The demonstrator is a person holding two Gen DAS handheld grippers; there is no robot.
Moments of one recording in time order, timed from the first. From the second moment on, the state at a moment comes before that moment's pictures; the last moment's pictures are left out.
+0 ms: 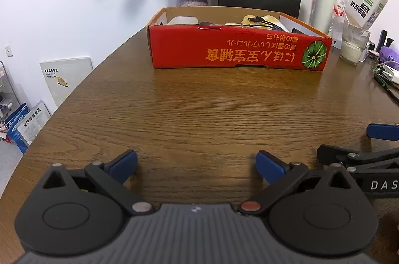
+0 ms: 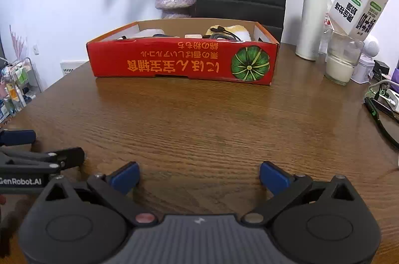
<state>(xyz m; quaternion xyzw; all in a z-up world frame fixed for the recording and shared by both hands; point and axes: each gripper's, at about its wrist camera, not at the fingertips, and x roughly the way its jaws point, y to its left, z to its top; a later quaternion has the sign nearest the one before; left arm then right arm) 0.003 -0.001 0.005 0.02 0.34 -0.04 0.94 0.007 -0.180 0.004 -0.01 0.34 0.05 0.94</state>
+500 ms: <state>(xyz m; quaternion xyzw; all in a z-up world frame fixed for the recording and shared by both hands) -0.002 -0.002 0.004 0.02 0.34 -0.04 0.94 0.004 -0.182 0.004 -0.01 0.34 0.05 0.94</state>
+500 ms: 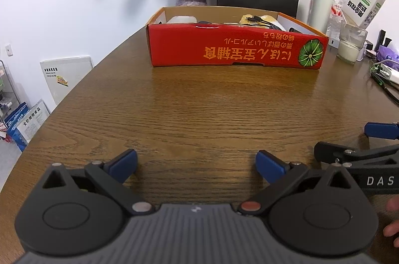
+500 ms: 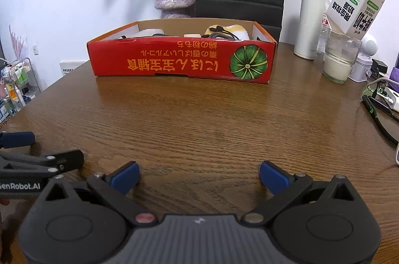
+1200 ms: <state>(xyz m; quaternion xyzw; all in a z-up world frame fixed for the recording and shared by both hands) -0.001 -0.005 0.004 0.02 0.34 -0.04 0.94 0.006 -0.184 0.004 -0.01 0.34 0.04 0.94</state>
